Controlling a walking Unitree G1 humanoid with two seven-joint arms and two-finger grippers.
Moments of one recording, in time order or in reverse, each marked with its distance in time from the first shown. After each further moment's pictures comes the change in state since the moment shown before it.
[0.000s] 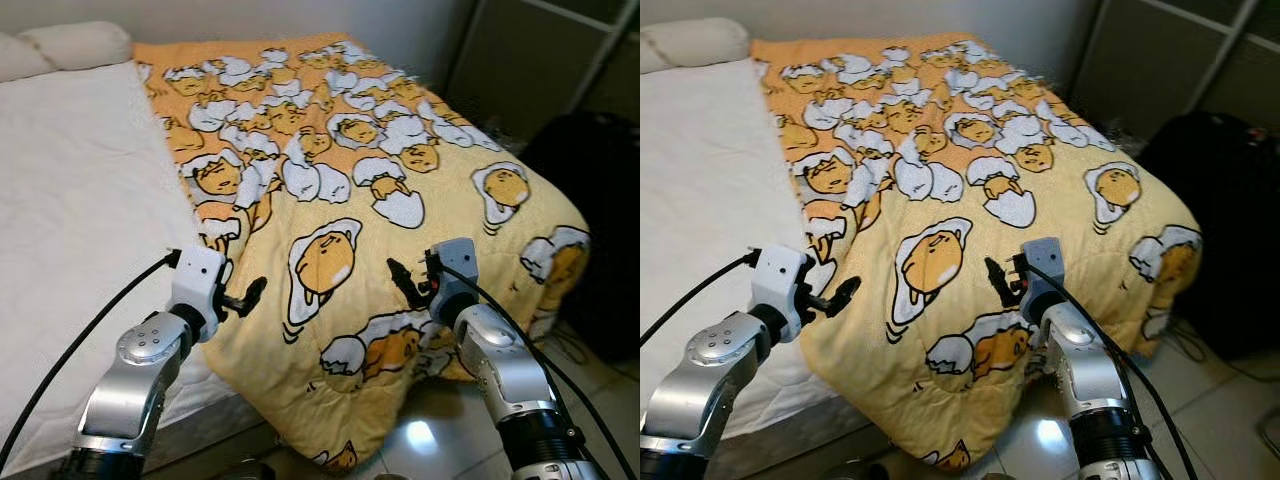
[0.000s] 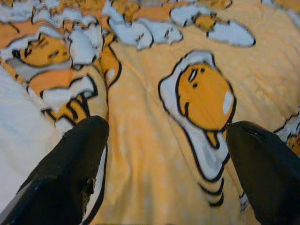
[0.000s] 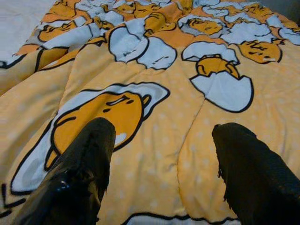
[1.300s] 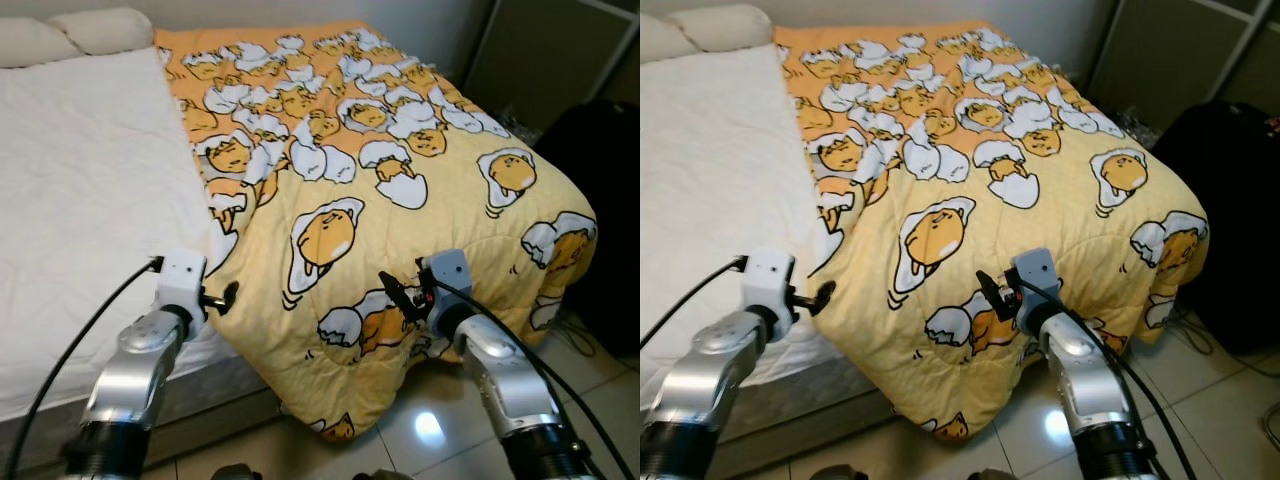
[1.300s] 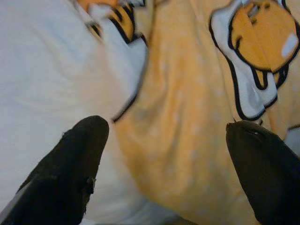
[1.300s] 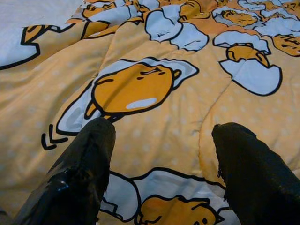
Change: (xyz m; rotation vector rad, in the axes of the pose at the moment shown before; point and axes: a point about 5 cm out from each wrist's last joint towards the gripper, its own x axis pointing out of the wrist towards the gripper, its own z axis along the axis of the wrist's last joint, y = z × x) left arm 0.023 0.025 -0.026 -0.074 0.142 0.164; right arm -0.010 0.006 -0.006 -0.066 0.000 0.077
